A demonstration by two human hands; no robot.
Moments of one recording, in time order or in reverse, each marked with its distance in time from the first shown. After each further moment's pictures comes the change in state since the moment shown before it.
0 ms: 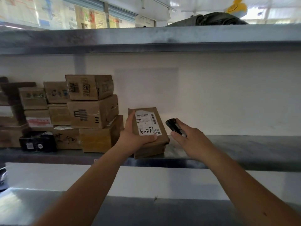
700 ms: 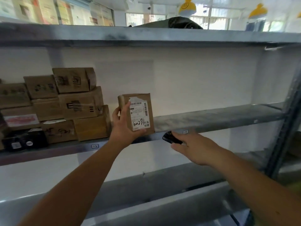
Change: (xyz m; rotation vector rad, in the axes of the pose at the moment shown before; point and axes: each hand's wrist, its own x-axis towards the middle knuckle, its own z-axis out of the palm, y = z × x) left_hand -0.054 -0.012 -0.024 0.203 -0.044 0.404; right_hand -0.169 -0.055 0.001 -0.342 -0.119 0.203
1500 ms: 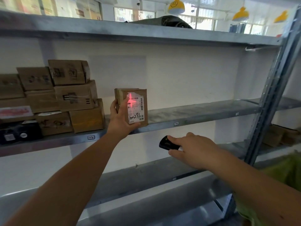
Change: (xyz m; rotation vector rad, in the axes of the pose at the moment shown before) left_hand -0.004 -0.011 0.007 0.026 0.000 0.084; right_hand -0.070 -0.029 0.010 -0.357 -0.001 0.079
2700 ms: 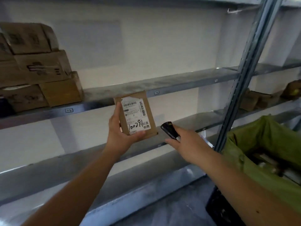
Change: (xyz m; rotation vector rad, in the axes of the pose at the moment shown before) left_hand -0.165 0.040 0.051 -0.425 -0.111 -0.116; right_hand -0.074 0.038 0.096 0.544 0.114 0.181
